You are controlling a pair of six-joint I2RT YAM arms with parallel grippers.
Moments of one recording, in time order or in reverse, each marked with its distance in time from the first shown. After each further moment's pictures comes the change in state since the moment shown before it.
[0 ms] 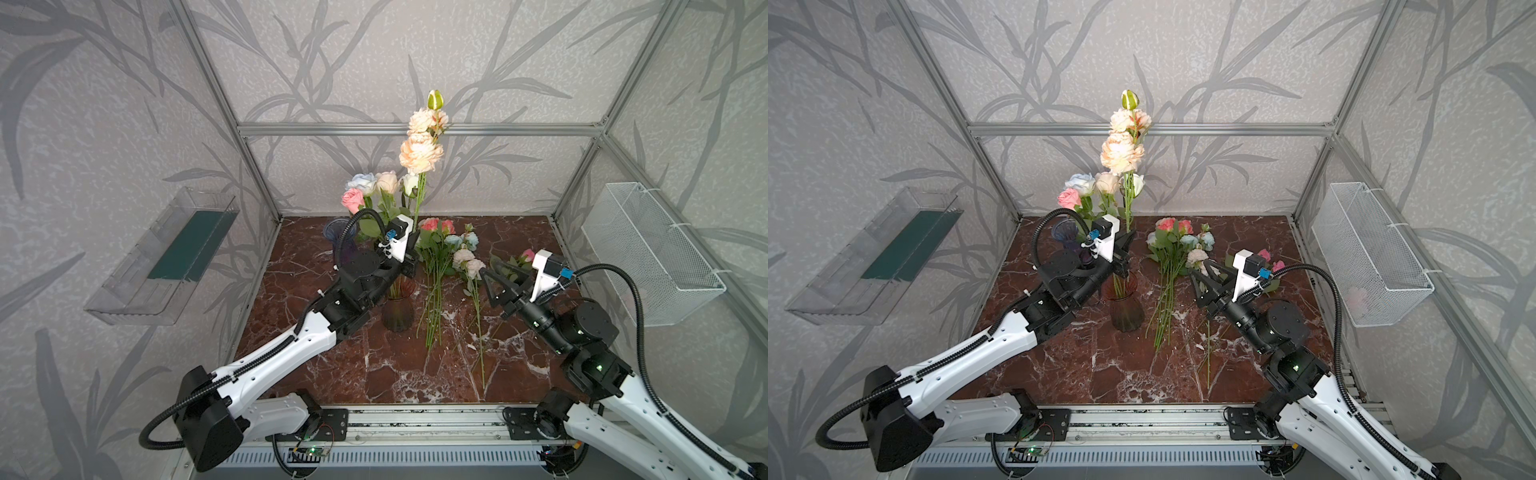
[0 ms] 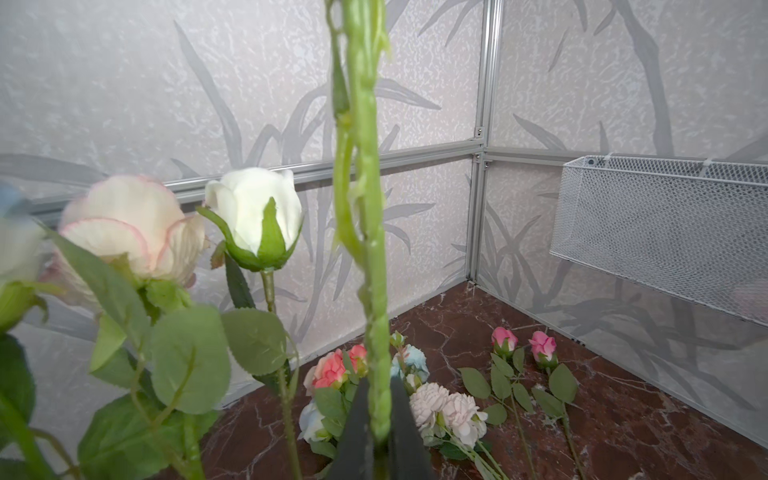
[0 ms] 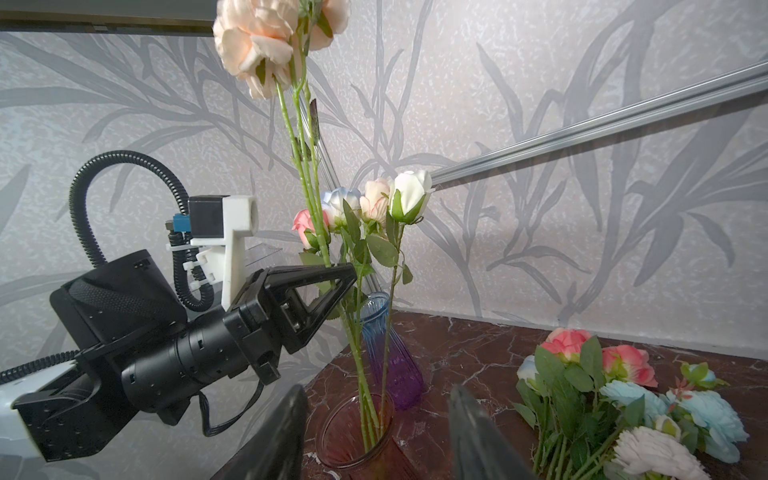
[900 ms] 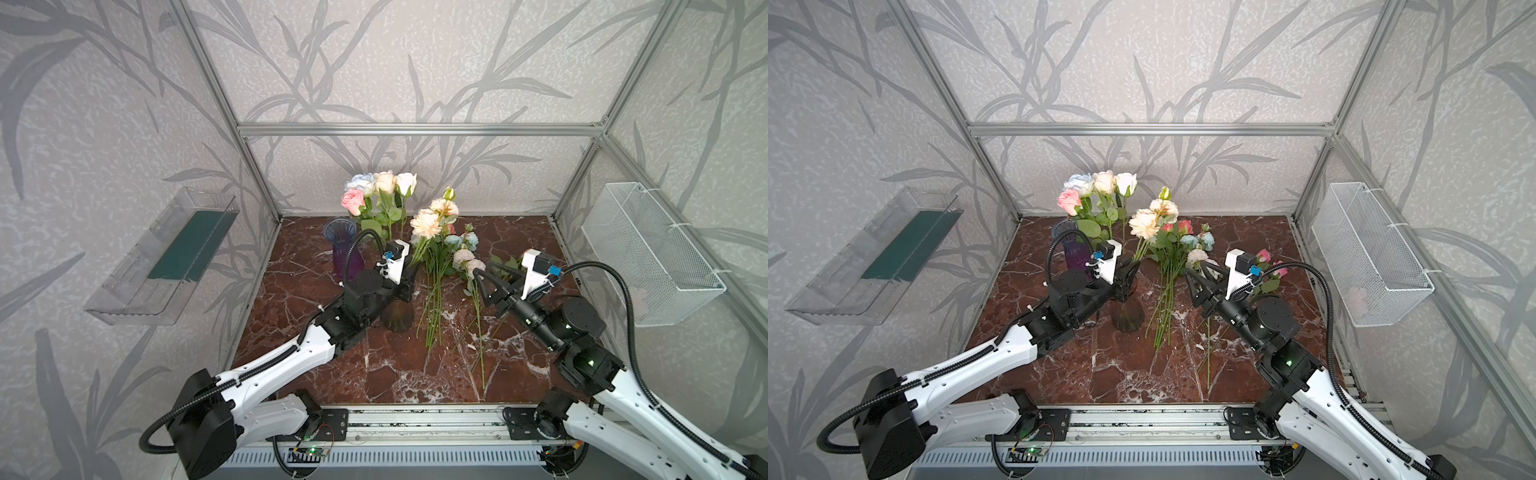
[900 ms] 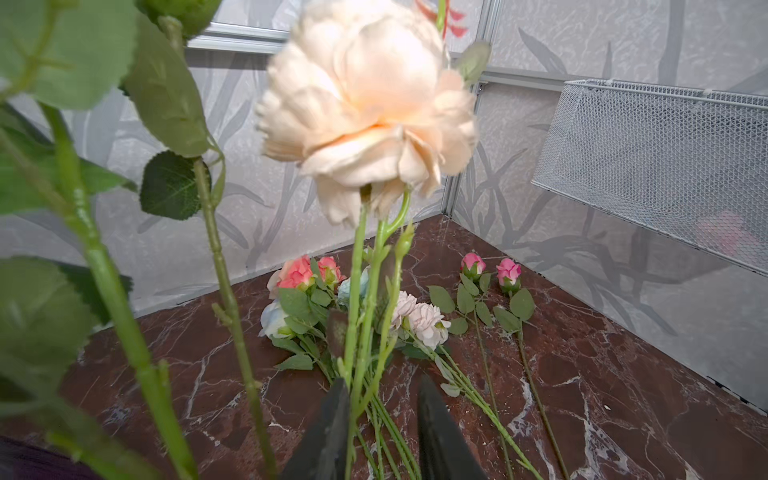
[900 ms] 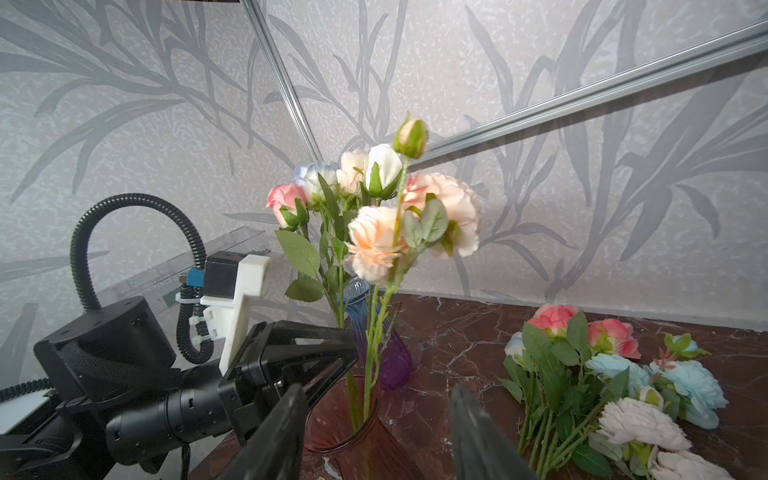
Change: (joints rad) left arm 0.000 -0.063 -0.197 -0.024 0.026 -0.147; right arm 0.000 0.038 -0.008 -0.010 0.014 0.003
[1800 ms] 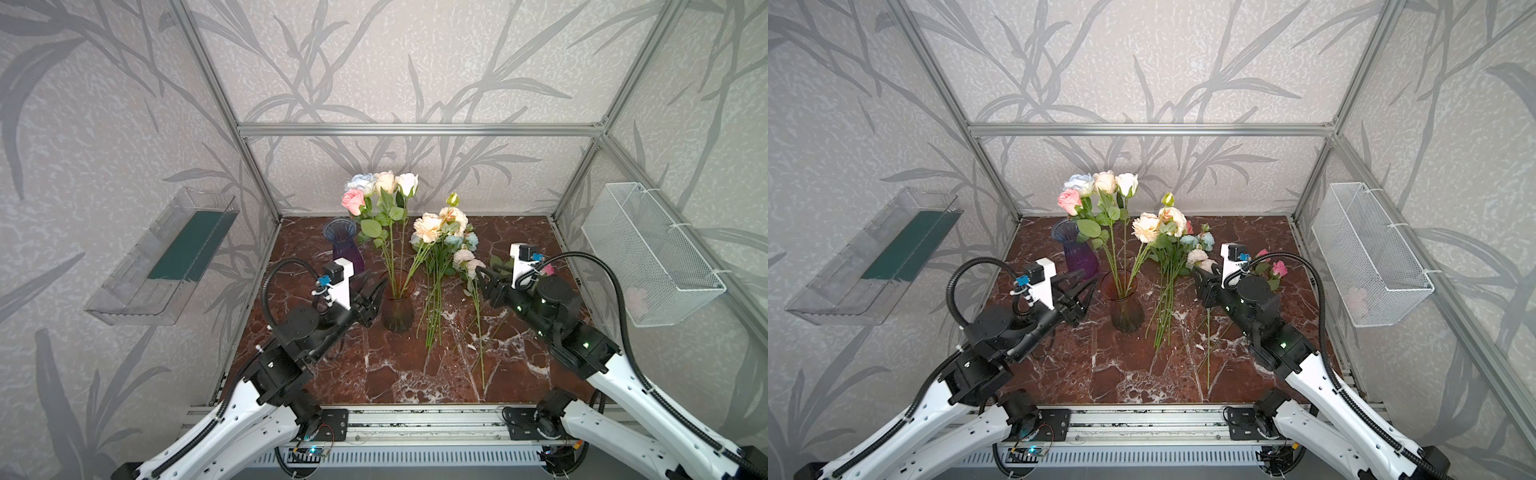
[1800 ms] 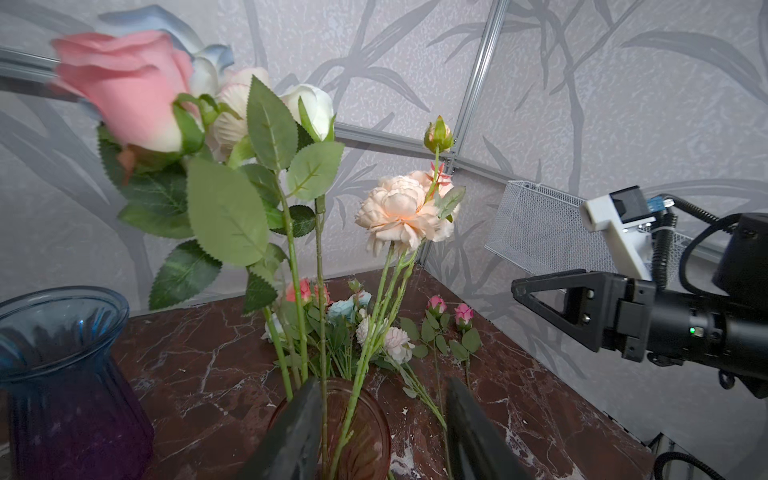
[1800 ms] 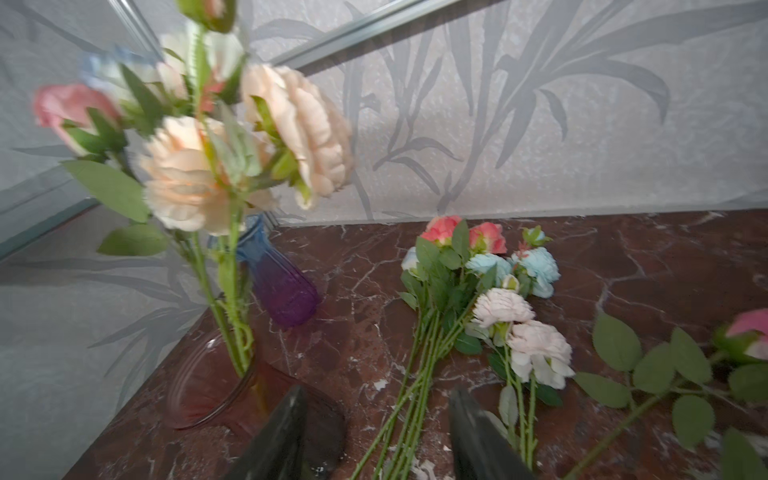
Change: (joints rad) left arm -0.001 -0.582 -0.106 -0.327 -0.023 -0.162; right arm -0.129 0.162 0.124 -0.358 0.126 0.013
